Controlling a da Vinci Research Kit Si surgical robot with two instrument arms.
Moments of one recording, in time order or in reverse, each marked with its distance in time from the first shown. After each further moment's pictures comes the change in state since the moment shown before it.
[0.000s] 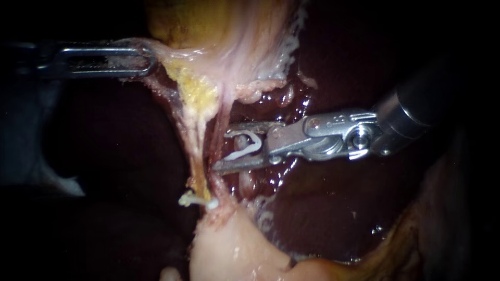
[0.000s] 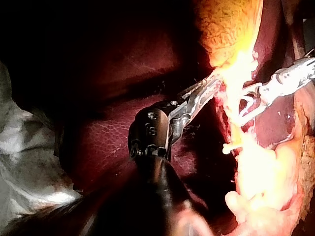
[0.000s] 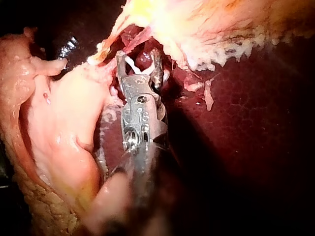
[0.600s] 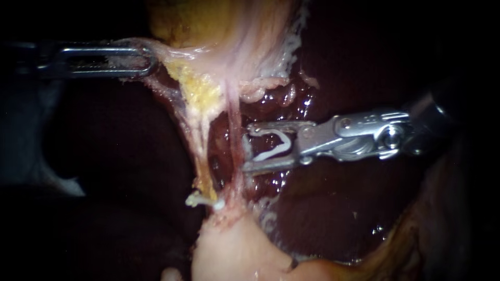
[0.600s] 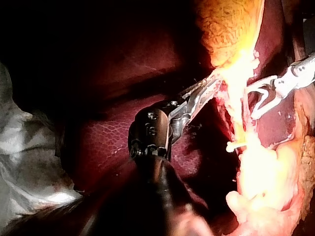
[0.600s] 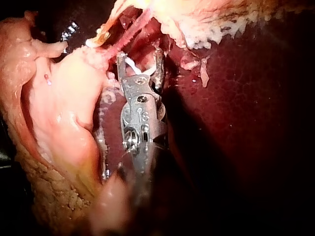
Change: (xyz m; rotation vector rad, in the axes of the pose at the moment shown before) right arm -0.001 -0.001 -0.007 0.007 0.002 -0.001; left arm 0.000 0.000 0.000 0.000 0.000 0.000
